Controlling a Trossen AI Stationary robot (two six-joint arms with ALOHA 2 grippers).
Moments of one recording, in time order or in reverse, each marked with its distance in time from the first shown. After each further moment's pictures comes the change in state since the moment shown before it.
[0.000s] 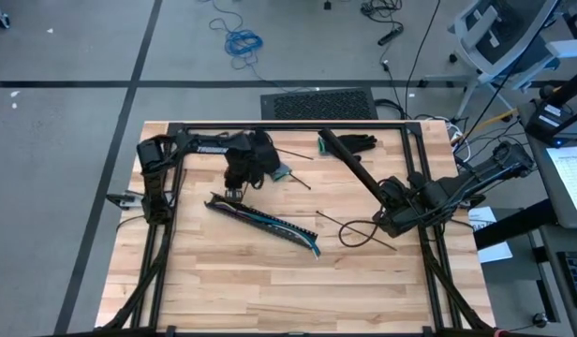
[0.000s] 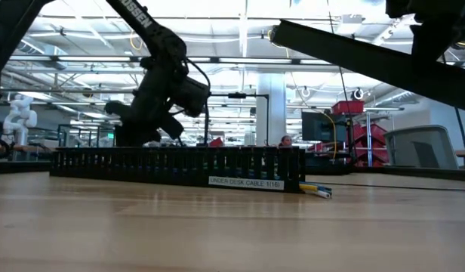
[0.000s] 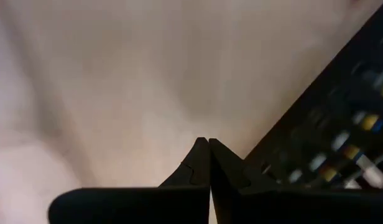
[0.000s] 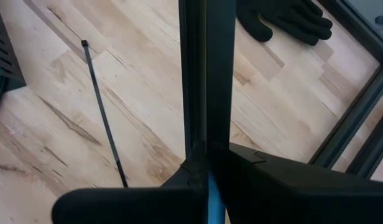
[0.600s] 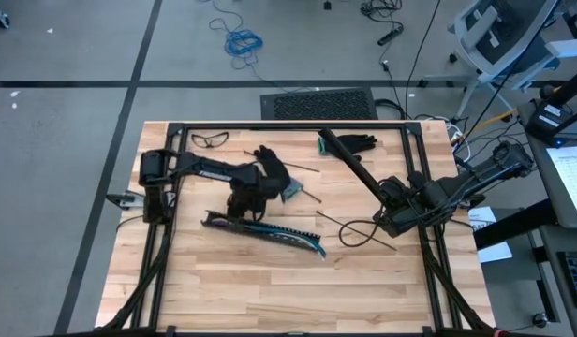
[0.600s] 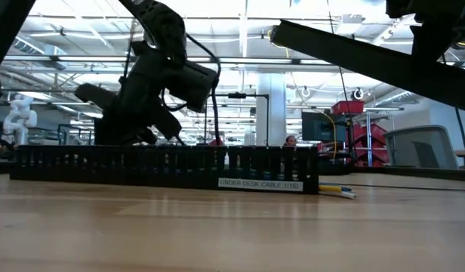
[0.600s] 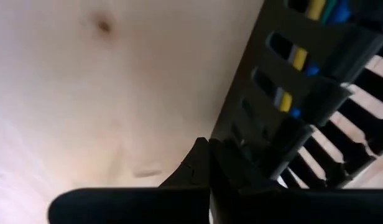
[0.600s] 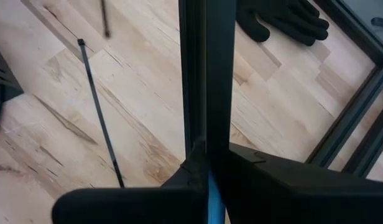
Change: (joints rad) left arm -0.289 0.000 -0.027 -0.002 0.135 -0.207; right arm 0.000 0.000 0.000 -0.010 0.003 -0.002
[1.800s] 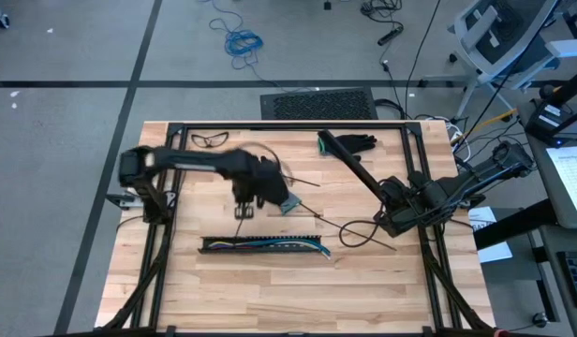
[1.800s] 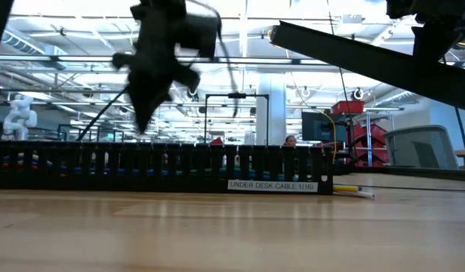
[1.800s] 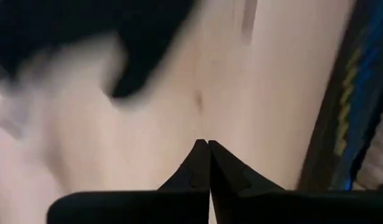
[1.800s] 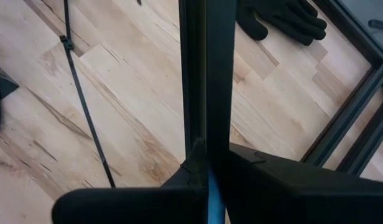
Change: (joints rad) left arm 0.023 -0.185 0.129 0.024 -0.123 -0.098; right arm -0.001 0.000 0.000 -0.013 -0.007 -0.016
